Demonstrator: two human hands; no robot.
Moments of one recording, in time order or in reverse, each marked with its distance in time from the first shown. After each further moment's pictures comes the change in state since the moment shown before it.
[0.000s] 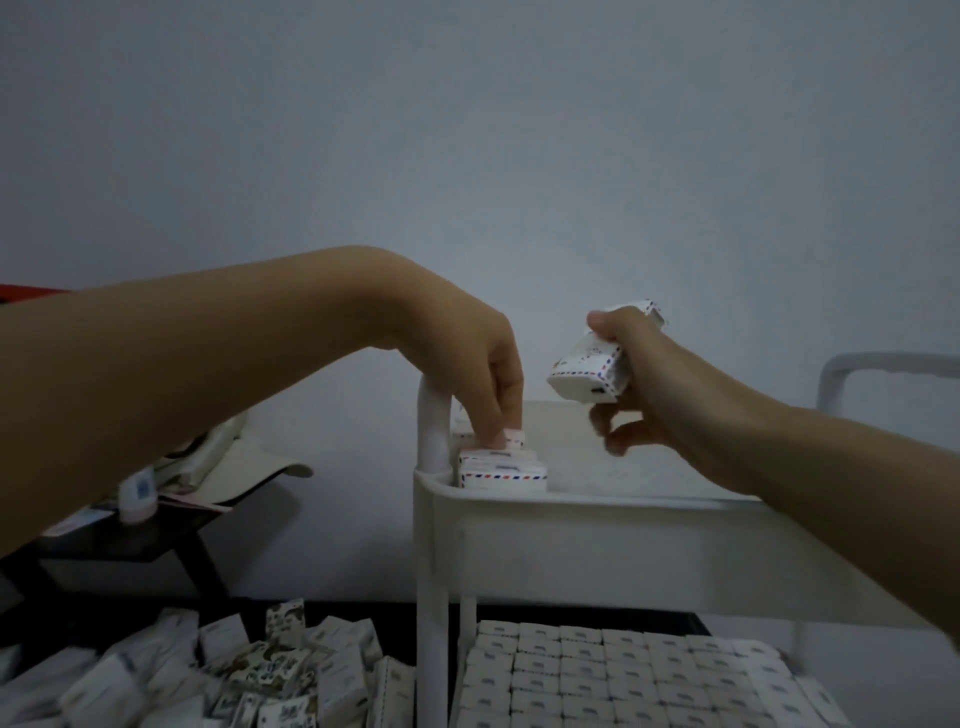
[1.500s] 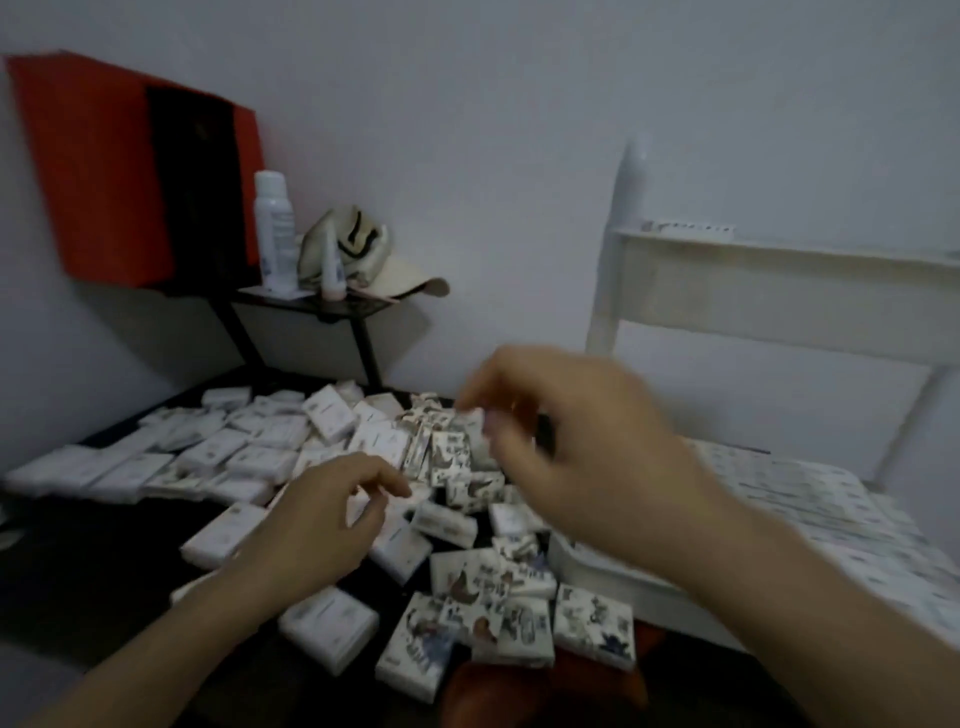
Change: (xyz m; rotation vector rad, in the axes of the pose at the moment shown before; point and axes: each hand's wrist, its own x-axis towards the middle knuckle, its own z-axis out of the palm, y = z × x) left_hand -0.162 -0.106 0.347 -0.559 0.699 -0.246; right_hand -0.149 0.021 0.185 -0.489 -0.121 -0.660
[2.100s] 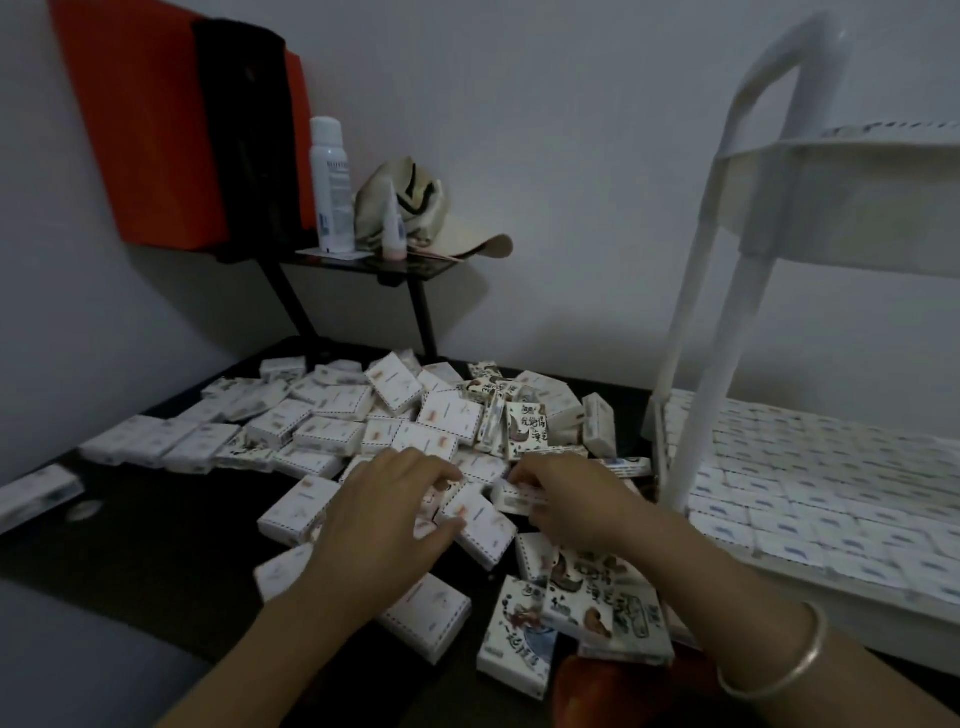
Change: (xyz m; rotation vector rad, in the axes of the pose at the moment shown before) left_hand -0.017 -0.038 0.009 0.309 -0.035 -0.005; right_hand 0.005 0.101 0.178 -0.150 -0.621 0.337
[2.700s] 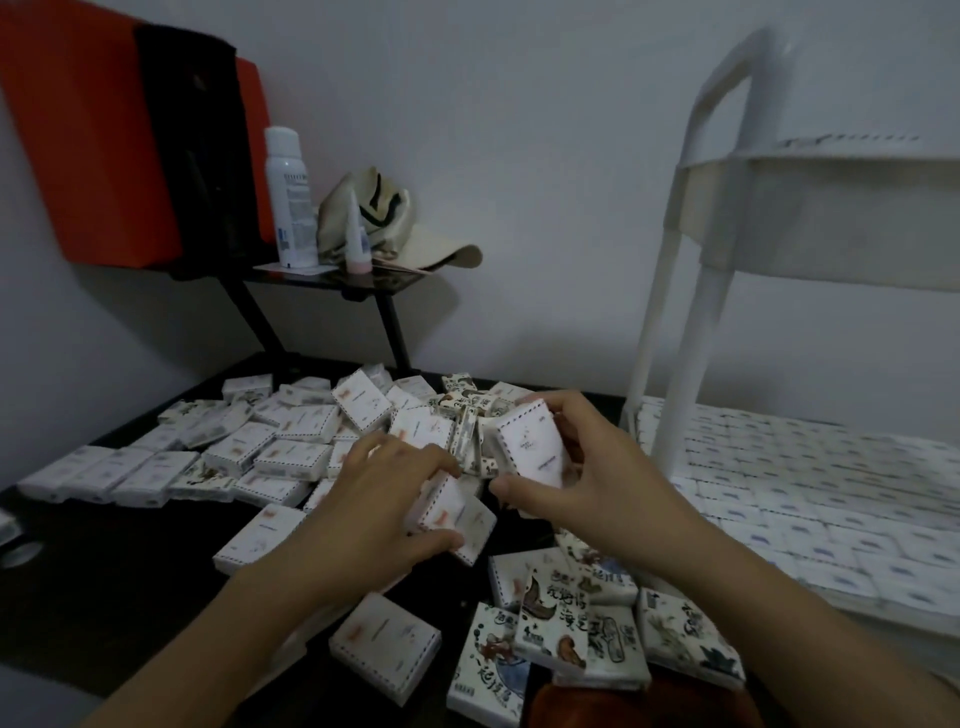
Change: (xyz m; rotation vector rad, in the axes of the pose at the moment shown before) left_hand 0.037 0.005 -0.009 -0.030 -0.196 0.086; right_hand -0.063 -0.020 -0.060 0.632 0.396 -0.044
